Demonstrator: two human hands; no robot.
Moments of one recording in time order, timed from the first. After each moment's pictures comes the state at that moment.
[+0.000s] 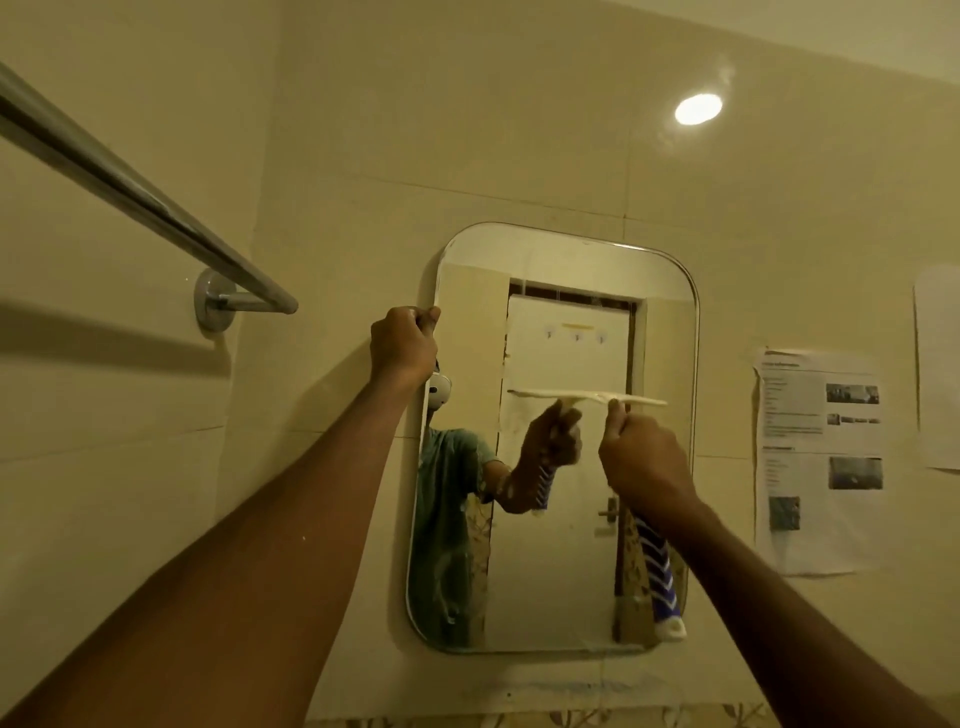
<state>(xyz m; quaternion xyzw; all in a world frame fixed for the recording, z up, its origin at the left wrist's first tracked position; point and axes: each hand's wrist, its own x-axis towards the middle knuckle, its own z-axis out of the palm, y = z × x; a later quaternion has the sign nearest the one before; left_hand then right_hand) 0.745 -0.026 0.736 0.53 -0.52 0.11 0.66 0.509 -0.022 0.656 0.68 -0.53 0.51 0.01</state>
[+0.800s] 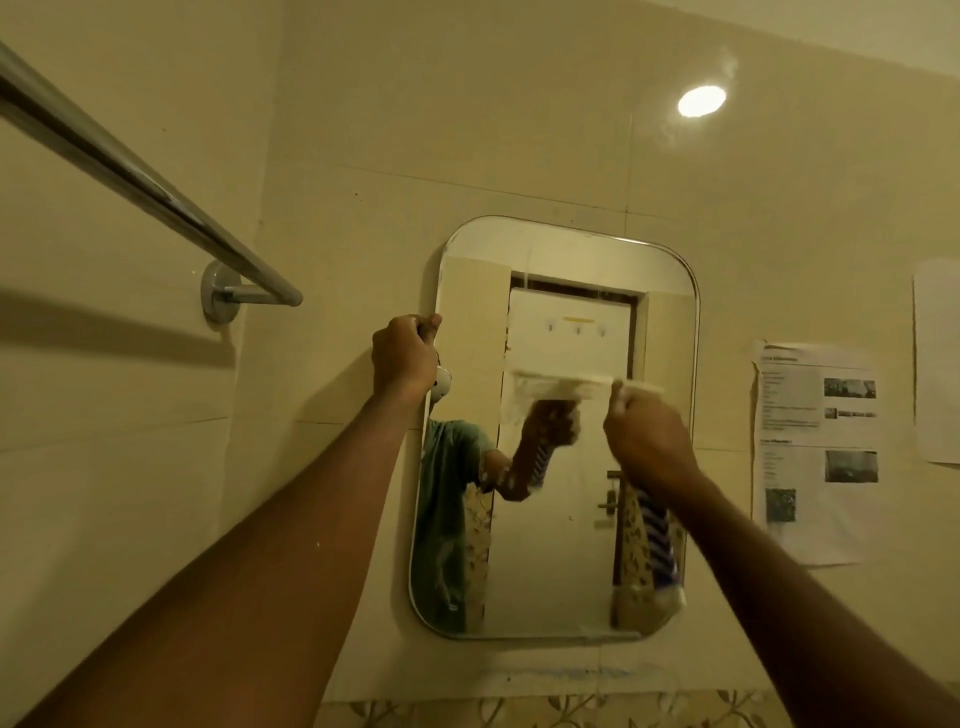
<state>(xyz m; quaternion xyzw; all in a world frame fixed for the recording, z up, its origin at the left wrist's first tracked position) 0.742 -0.025 0.719 0.54 -0.50 0.11 0.67 0.506 -0.023 0.669 0.68 -0.52 0.53 0.00</state>
